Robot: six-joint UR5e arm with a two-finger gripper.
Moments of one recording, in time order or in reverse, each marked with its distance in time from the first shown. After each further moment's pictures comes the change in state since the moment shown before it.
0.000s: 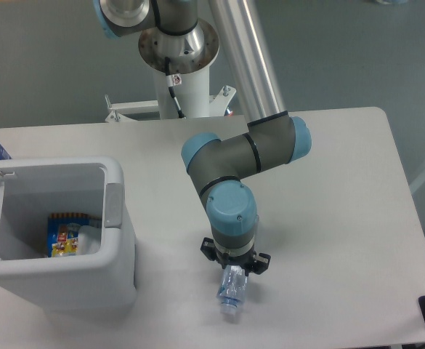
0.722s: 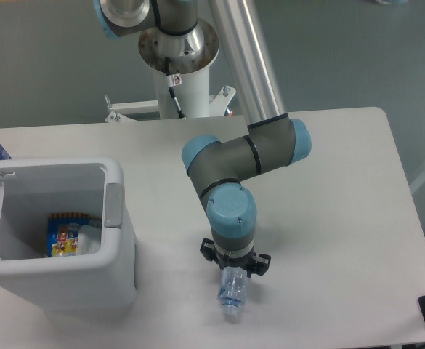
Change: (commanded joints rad) arm 0.000 -0.028 0.000 0.002 0.009 -0.011
